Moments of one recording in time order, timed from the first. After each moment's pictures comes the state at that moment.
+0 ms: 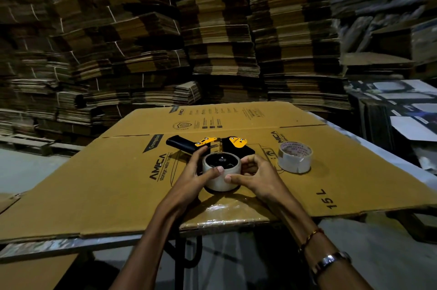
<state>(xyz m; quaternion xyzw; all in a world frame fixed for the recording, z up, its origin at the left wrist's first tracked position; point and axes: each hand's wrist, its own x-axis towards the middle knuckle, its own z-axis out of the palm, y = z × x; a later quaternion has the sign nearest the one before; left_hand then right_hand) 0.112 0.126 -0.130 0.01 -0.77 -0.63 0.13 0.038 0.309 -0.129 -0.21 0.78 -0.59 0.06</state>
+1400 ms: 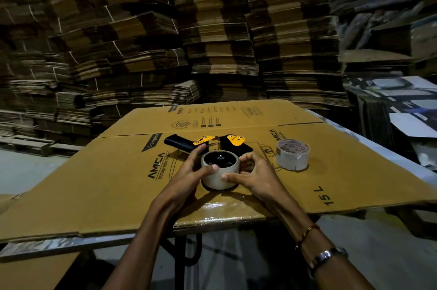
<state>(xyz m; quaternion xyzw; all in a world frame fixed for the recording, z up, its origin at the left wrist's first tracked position) 0.107 0.116 -0.132 -0.01 -0.74 -0.67 0.09 0.039 0.307 -0.131 -0.21 0.77 -0.60 0.04</state>
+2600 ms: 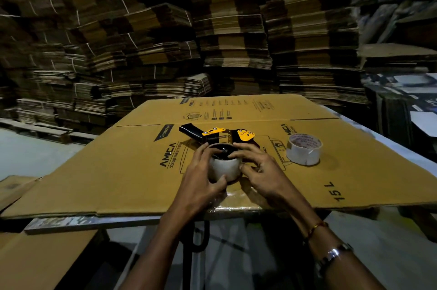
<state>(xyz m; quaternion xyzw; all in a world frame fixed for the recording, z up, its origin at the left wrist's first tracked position) 0.140 0.142 -0.142 0.01 -0.90 -0.33 0.28 0.046 0.306 -0.135 -0.38 0.76 -0.53 0.00</state>
